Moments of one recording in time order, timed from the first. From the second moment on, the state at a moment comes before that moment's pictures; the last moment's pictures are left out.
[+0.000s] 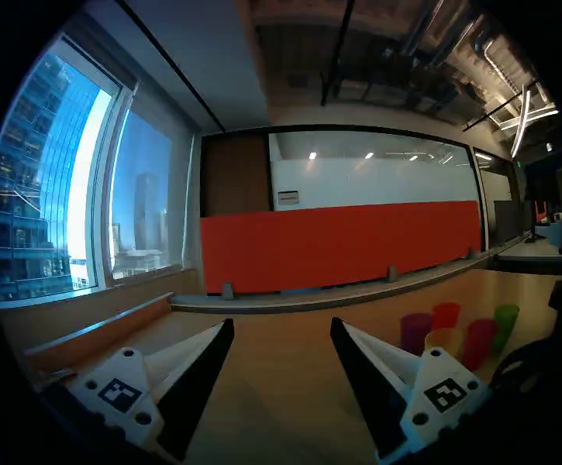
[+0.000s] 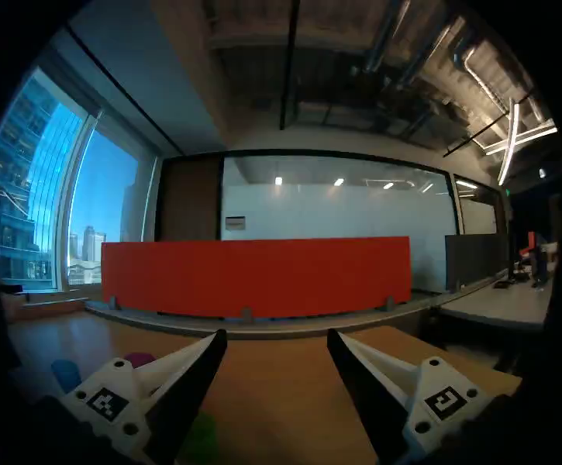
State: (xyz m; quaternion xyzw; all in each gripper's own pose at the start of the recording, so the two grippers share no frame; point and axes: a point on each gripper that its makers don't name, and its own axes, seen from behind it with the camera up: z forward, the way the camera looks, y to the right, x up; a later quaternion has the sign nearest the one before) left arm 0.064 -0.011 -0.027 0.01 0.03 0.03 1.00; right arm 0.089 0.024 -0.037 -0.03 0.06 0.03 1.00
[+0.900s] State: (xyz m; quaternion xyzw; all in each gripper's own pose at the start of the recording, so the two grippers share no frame) left arm 0.030 0.002 -0.014 0.00 0.04 0.01 1.00; right arm 0.081 0.021 -0.032 -0.03 0.05 0.04 1.00
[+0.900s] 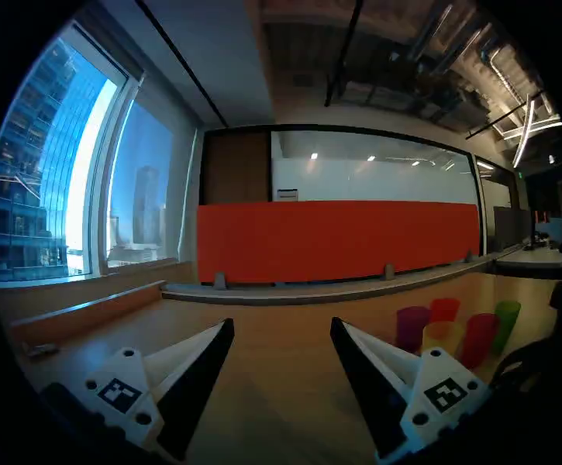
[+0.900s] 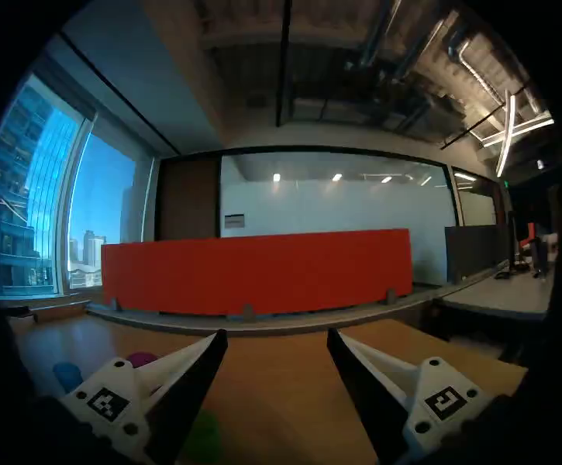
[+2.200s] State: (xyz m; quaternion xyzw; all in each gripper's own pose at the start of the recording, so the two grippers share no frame) left arm 0.001 0.003 -0.003 -0.01 0.00 0.00 1.00; right arm 0.090 0.026 -0.034 -0.02 0.06 0.05 1.00
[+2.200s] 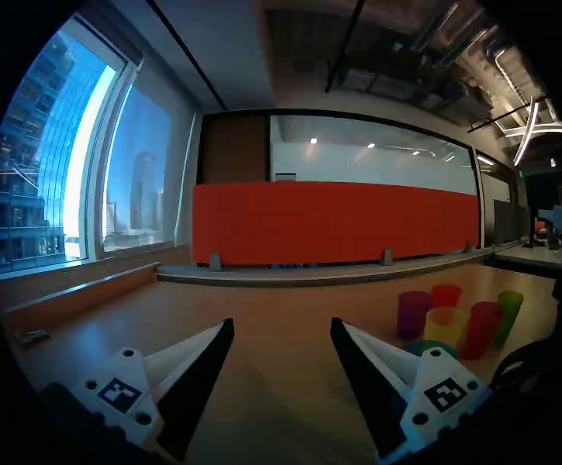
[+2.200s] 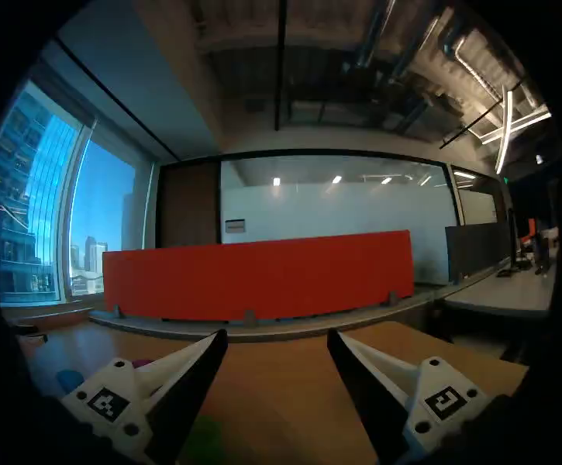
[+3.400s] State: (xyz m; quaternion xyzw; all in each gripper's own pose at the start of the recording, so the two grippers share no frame) left arm 0.001 0.004 -0.003 -0.01 0.00 0.00 1.00; right arm 0.075 0.005 -0.018 0.00 0.06 0.03 1.00
